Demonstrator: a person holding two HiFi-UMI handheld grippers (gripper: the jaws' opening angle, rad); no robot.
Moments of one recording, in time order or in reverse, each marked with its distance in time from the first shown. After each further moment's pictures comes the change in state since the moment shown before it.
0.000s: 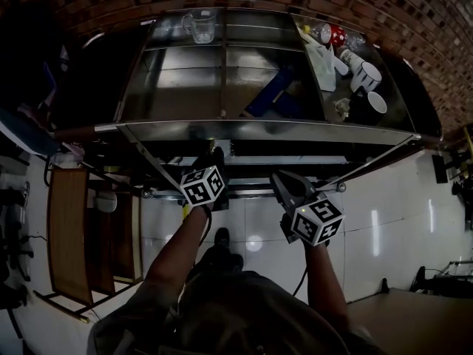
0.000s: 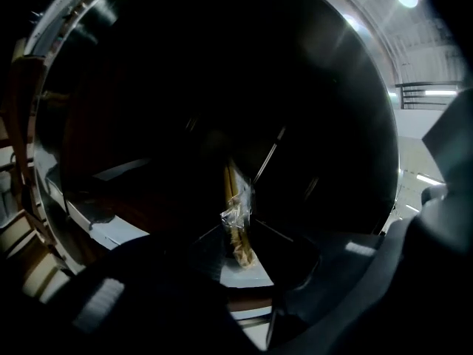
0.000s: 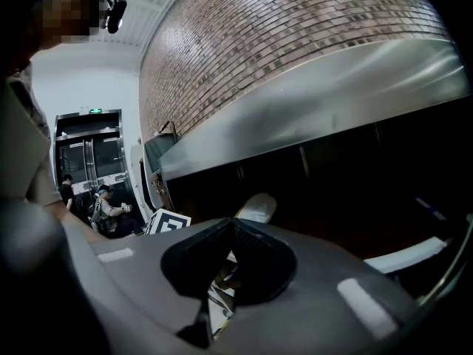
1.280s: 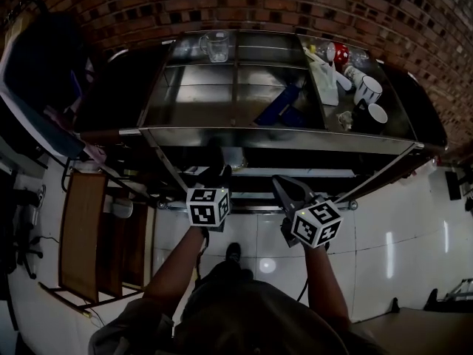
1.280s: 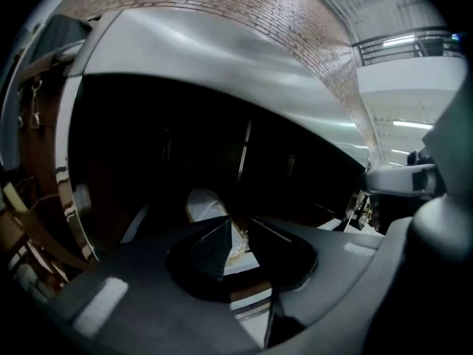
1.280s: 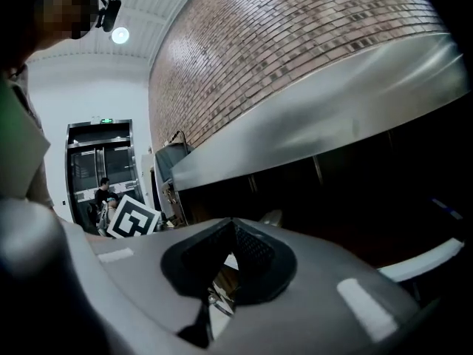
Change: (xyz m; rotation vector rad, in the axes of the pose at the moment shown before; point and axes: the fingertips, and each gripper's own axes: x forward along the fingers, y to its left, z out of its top) left arm -0.076 -0.048 0.036 0.342 0.054 -0.040; right arm 0.001 0.021 0.014 0.001 -0.068 0.078
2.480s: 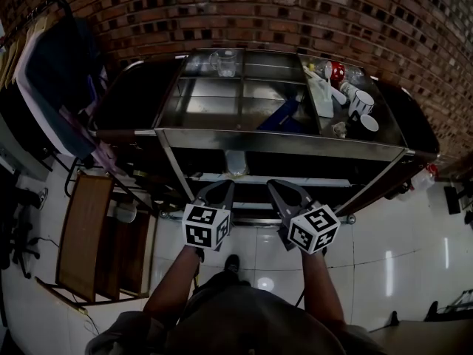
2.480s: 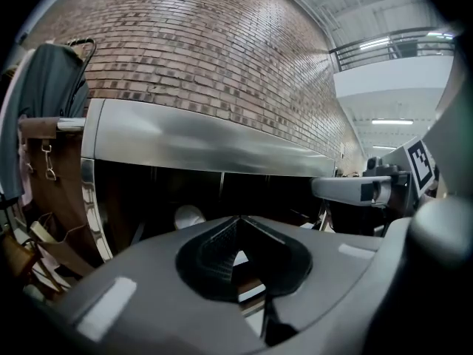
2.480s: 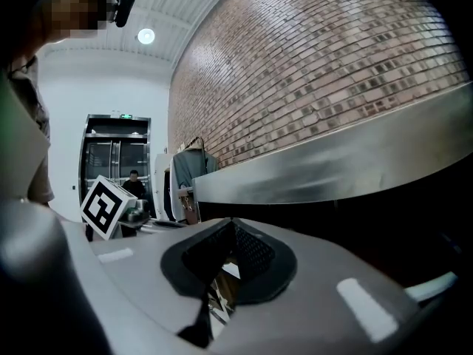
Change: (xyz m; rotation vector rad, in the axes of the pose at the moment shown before) left arm -0.084 -0.049 0.034 0.082 -0.062 -0.094; right arm -0.016 0.050 0.031 -0.130 -0.064 0.068
